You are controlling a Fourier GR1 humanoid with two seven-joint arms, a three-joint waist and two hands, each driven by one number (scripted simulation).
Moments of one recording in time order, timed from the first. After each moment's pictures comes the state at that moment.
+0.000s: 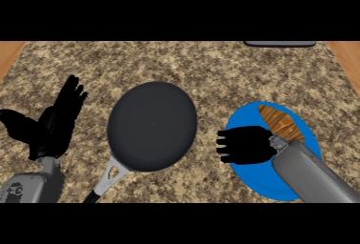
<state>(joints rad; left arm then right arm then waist) -0.16 0.22 0.02 -1.58 0.17 0.13 0.22 -0.51 -0.45 0.63 -1.34 1.62 0.12 -1.00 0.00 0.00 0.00</state>
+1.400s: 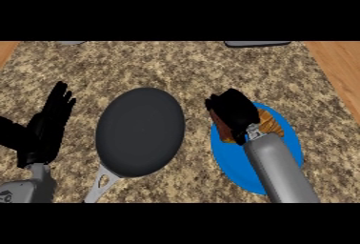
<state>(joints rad) -0.11 0.23 0.07 -1.59 0.16 0.13 0.23 -0.50 -0.05 0.20 -1.26 1.55 0.32 -0.22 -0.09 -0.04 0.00</state>
